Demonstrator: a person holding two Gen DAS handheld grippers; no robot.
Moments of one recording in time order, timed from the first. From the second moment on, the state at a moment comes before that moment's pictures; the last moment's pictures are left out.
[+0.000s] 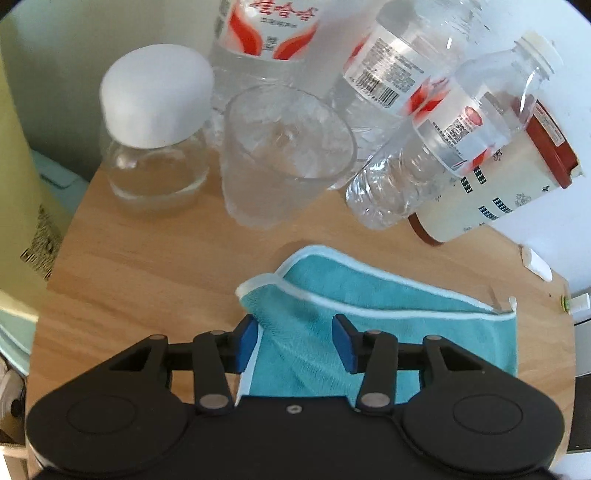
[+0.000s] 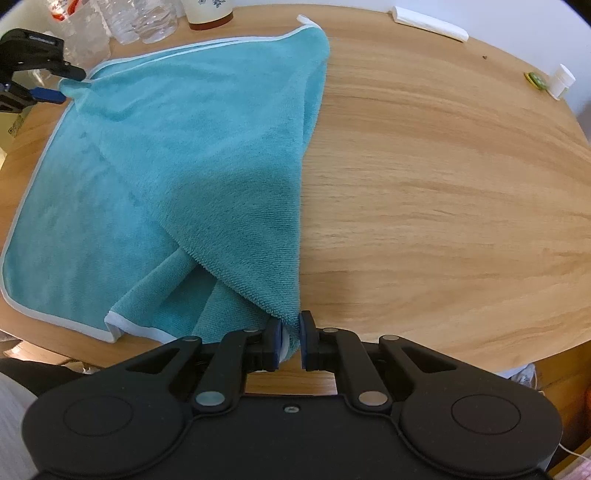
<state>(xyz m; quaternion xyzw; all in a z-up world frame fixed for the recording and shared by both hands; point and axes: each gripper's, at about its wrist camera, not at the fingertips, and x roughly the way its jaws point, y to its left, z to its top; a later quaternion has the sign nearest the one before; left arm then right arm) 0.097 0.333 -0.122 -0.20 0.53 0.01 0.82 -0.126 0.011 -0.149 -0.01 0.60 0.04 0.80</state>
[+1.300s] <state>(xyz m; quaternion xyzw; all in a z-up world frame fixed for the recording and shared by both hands) 0.105 0.315 -0.087 -0.20 0.41 -0.08 0.89 -0.100 -0.023 -0.074 -0.03 0.54 0.05 0.84</state>
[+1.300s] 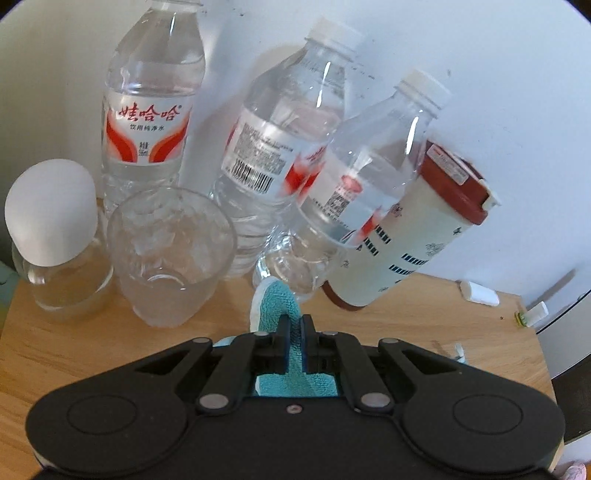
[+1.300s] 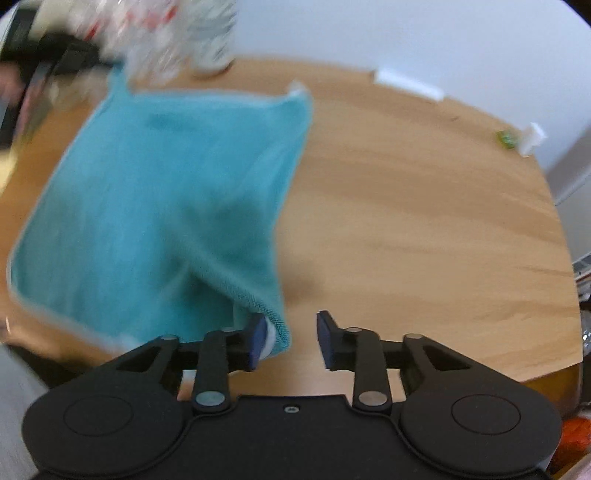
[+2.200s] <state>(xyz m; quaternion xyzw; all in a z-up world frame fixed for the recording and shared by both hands) 0.101 0.290 -0.084 -0.23 0.39 0.01 0.89 0.139 -0.006 -0.147 -0.06 0.55 0.21 0.81</state>
